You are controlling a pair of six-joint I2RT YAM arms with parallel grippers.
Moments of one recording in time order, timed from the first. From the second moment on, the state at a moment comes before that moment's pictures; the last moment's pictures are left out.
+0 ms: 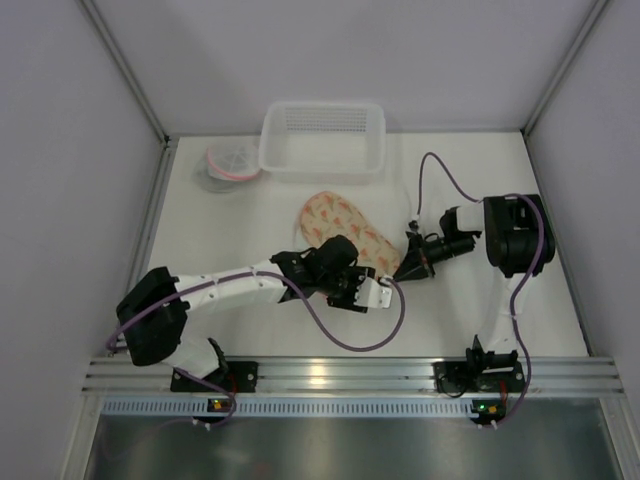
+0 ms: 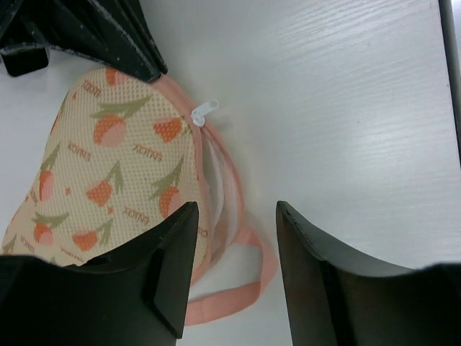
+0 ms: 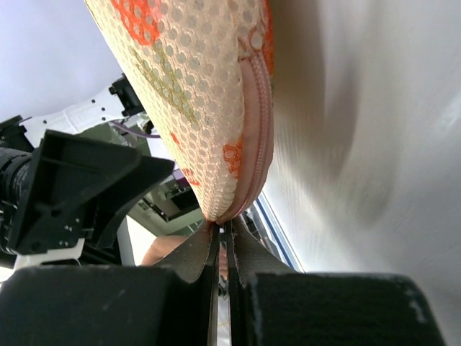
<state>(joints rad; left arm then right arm) -1.04 1.46 0.94 -0.30 0.24 0.73 0.08 2.07 1.05 -0.91 -1.20 -0.13</state>
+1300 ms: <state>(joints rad) -1.13 2.05 1.66 -0.89 0.26 1.21 0.11 2.07 1.06 -0.88 -1.20 -0.09</state>
